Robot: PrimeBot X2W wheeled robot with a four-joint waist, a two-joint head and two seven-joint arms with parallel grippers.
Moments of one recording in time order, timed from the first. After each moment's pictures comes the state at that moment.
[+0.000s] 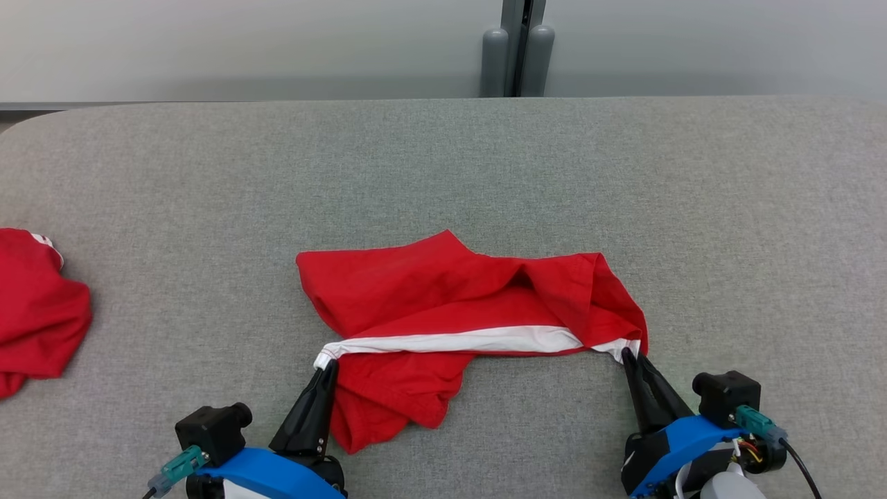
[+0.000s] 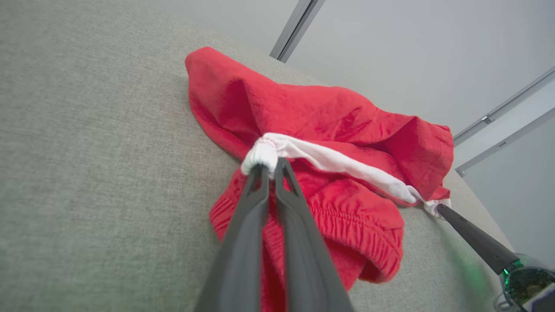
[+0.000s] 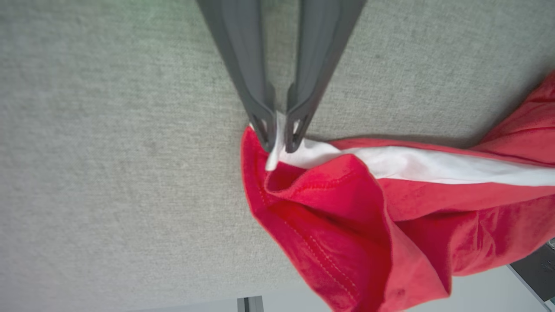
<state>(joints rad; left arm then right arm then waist) -0.13 0.27 -0.53 0.34 -0.84 -0.13 -0.26 -0.23 -0.05 0.13 0.62 0.23 0.13 -0.26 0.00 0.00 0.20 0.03</state>
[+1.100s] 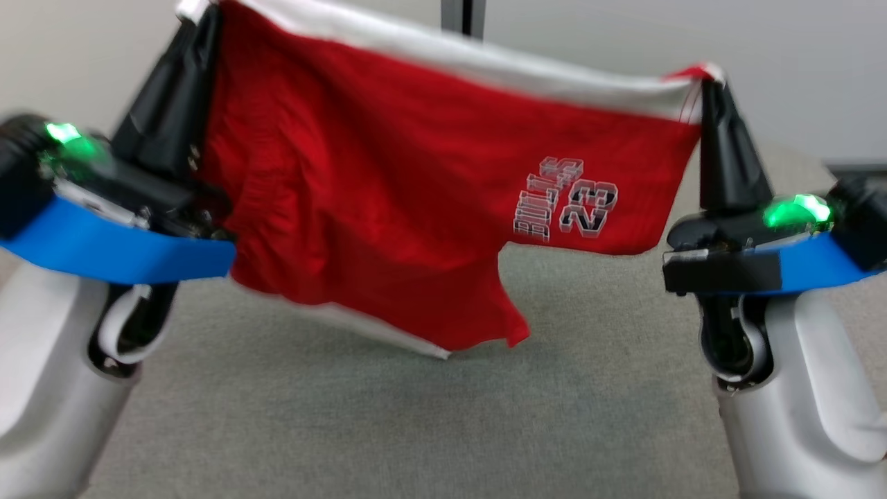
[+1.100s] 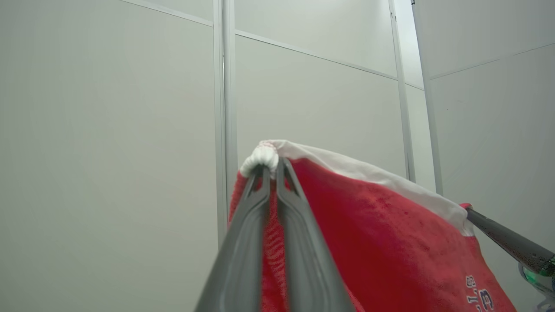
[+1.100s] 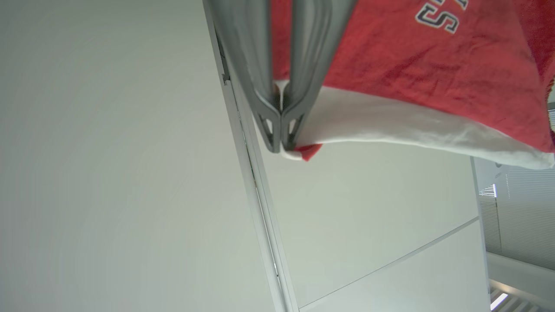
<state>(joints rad) -0.64 0.52 -0.47 0.00 -0.77 -0.13 -0.26 -0.48 -0.05 0.08 0.11 0.40 0.13 -0.26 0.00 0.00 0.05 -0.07</state>
